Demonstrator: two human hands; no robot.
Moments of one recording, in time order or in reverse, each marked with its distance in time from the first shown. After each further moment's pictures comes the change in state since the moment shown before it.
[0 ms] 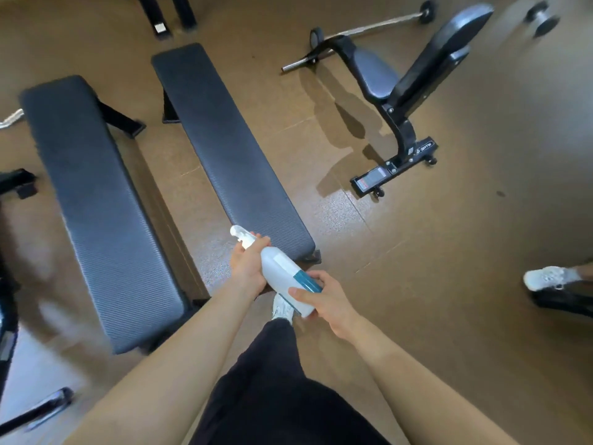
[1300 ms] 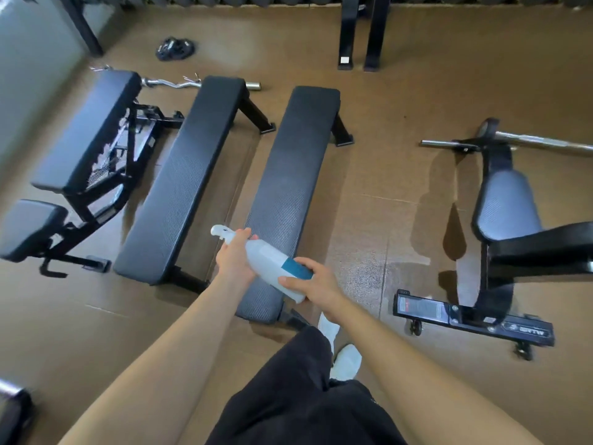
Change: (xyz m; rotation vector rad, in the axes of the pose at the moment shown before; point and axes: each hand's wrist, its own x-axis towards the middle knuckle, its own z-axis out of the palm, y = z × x) left_hand 0.038 0.090 0.321 -0.662 0.632 0.261; right_hand 0.273 -0.291 -0.244 -0.419 -0.725 -0.167
